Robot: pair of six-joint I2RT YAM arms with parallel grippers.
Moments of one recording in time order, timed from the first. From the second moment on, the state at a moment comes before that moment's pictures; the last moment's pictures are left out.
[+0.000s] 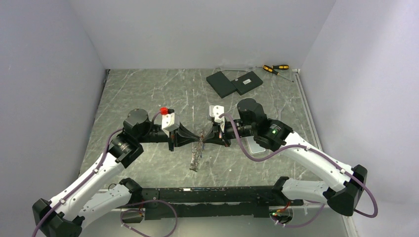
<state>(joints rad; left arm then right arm) -0.62 0.83 0.78 -0.03 0.88 0.04 0.85 1.11 1.08 -0.39 -0.67 -0.27</state>
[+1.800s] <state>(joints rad) -0.61 0.82 0.77 -0.01 0.87 0.04 0.85 1.14 1.07 -0.30 -0.71 -0.23</state>
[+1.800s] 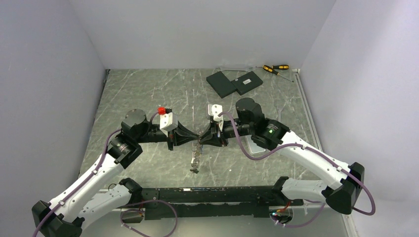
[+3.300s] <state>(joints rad) -0.61 0.83 0.77 -0.01 0.87 0.04 0.86 1.16 1.21 -0.62 -0.55 -0.35</state>
